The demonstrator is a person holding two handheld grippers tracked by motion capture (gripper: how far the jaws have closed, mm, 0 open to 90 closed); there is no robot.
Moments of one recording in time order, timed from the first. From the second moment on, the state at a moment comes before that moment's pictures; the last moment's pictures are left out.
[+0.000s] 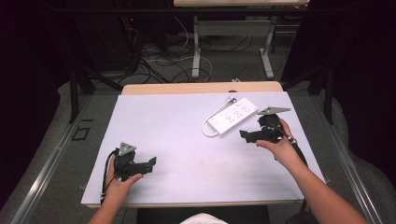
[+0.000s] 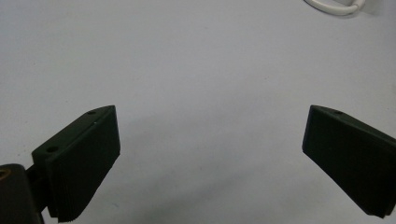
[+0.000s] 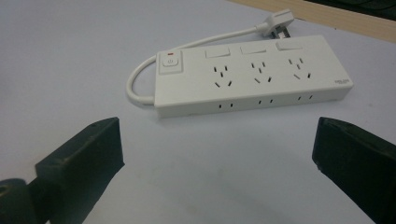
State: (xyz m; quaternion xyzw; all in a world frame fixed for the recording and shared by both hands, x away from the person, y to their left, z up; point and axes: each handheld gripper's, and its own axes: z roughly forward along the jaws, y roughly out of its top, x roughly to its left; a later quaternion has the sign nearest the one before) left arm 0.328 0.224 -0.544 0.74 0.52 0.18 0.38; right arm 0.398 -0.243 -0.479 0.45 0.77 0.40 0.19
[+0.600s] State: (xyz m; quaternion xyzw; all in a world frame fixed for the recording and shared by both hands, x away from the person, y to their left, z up) left arm 0.328 0.223 -0.545 0.74 0.52 0.19 0.38; right arm 0.361 -0.255 -0.523 0.45 0.76 0.41 0.20
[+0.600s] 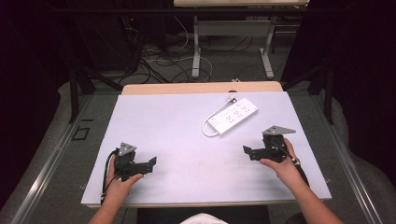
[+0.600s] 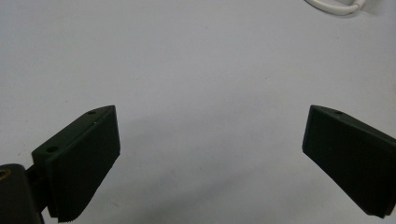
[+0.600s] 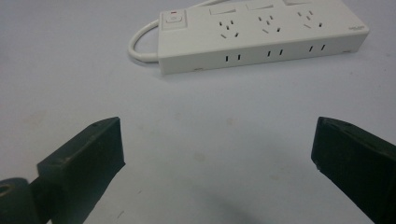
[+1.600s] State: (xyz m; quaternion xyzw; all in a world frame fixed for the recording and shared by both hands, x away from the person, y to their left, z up) left arm 0.328 0.224 -0.545 0.74 0.52 0.19 0.38; right arm 0.357 -0.261 -0.552 0.47 0.75 0.41 0.21
